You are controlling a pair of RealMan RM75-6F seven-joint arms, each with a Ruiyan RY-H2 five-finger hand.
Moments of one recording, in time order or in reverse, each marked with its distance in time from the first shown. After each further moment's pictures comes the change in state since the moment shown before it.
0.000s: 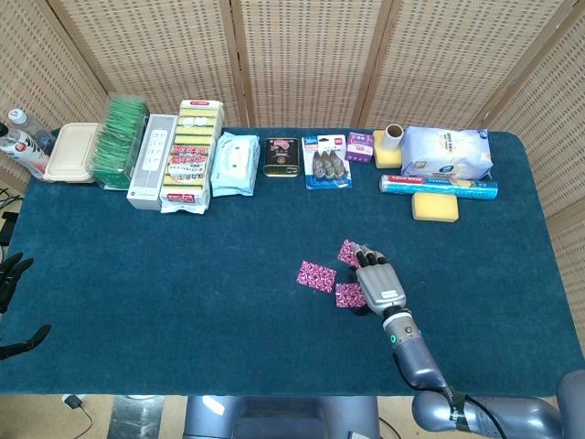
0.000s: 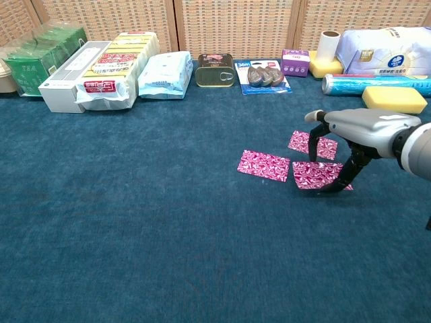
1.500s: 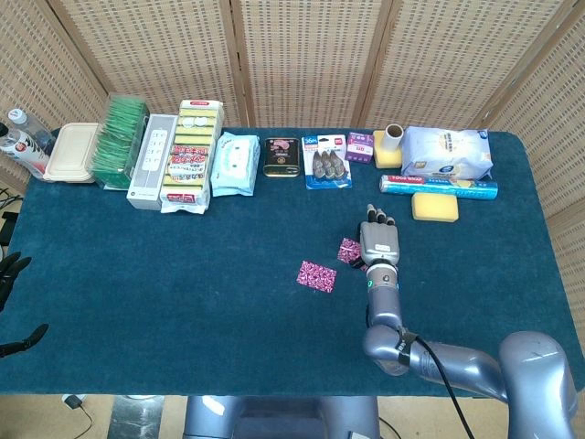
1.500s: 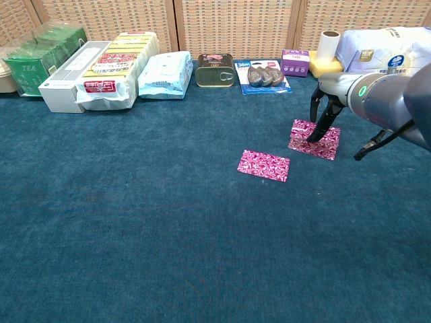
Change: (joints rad) left arm -0.009 0.016 0.000 0.016 -0.004 -0.018 -0.051; right arm 0.279 -0.153 0.224 0.290 0.570 0.071 -0.217
